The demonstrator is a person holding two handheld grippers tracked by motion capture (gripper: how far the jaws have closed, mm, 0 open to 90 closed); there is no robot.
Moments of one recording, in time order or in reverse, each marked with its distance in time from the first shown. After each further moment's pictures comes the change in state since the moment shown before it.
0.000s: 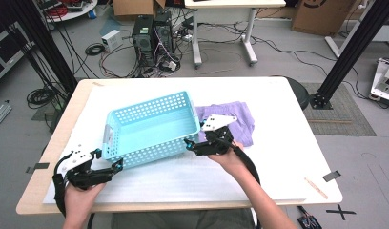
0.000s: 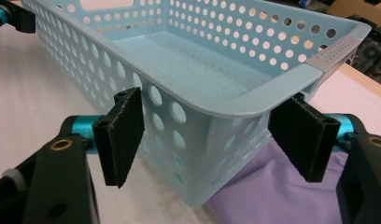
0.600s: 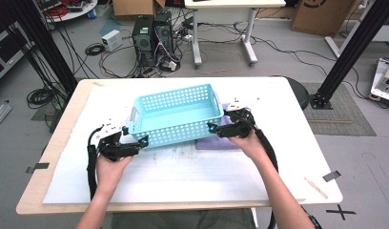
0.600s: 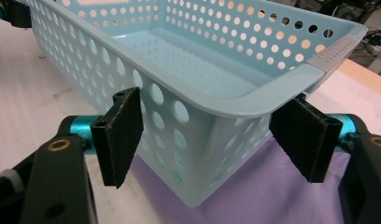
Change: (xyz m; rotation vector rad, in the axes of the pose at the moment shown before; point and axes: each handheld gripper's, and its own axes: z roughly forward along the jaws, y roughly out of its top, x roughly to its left) left arm -0.006 0.050 0.084 -0.024 -0.060 -0.030; right arm -0.074 -0.013 -0.027 0.053 -0.045 0.115
